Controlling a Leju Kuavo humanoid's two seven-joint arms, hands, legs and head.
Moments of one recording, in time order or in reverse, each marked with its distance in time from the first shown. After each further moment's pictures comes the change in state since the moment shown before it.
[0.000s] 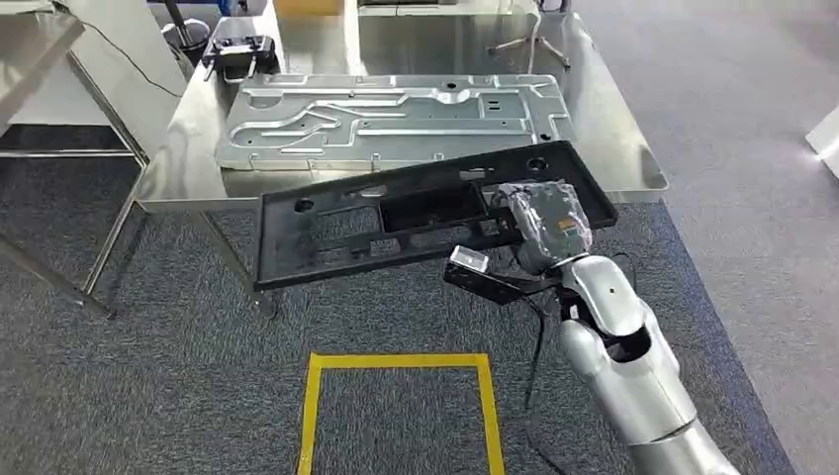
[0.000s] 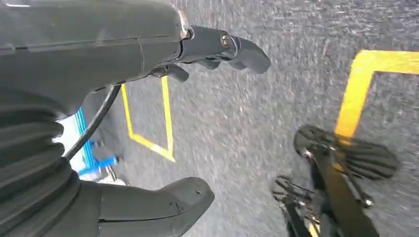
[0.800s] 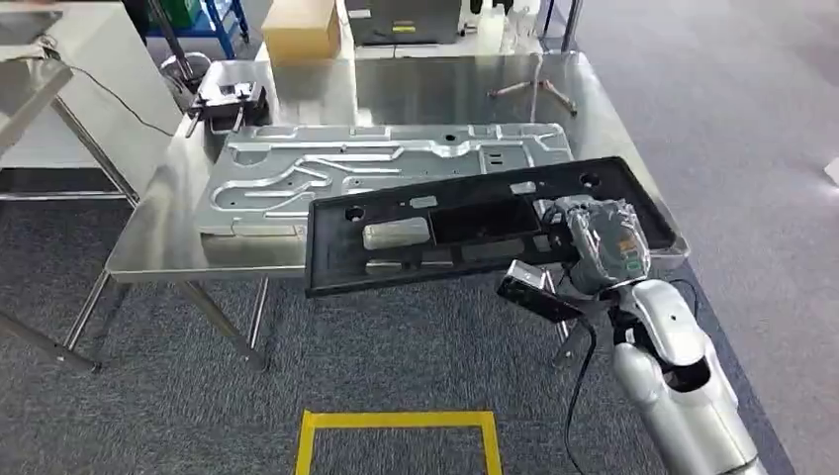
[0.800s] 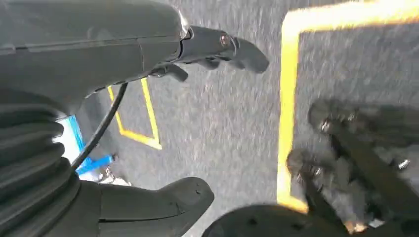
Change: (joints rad) left arm -0.004 -0.019 -0.014 0.051 -0.068 0.028 -0.039; right arm 0.130 -0.129 -0.142 -0.141 -0.084 -0.025 -0.027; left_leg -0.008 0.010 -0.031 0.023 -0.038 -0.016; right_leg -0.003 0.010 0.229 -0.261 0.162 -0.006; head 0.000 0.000
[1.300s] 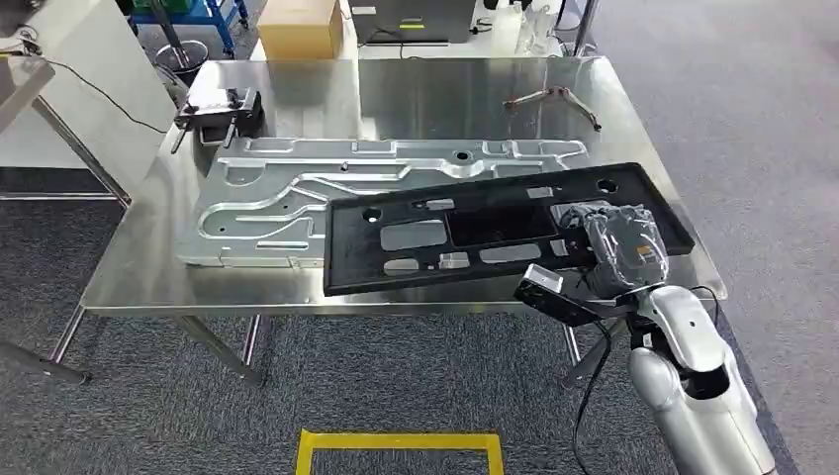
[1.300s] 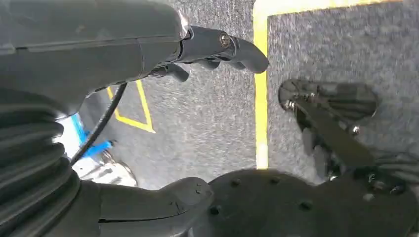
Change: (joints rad) left arm 0.007 -0.032 0.000 -0.047 0.013 -0.076 0.000; right arm 0.035 -0.018 -0.050 -0.009 -0.005 0.024 -0.012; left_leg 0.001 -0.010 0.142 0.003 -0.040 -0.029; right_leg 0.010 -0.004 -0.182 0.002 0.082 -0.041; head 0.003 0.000
